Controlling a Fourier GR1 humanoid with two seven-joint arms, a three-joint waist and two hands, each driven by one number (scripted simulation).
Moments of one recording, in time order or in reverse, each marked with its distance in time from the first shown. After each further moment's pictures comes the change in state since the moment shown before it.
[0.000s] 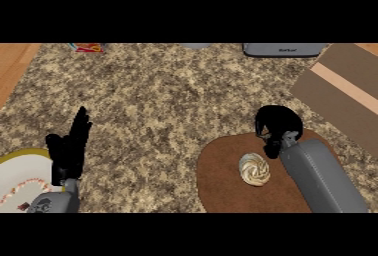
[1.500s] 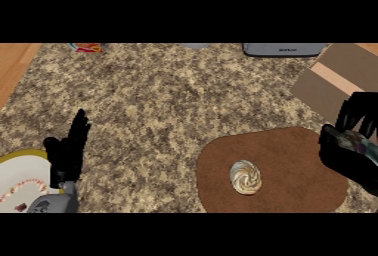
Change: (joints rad) left arm 0.013 -0.006 0.020 0.010 -0.006 -0.021 -0.024; right arm 0.082 0.057 -0.186 -1.053 0.120 0.090 0.483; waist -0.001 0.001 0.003
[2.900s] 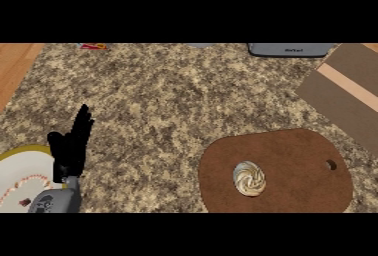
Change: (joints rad) left arm -0.033 -0.013 0.006 0.003 -0.018 -0.009 0.014; right arm -0.192 -0.375 -0.505 1.129 -0.094 -0.594 -0.686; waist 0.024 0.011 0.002
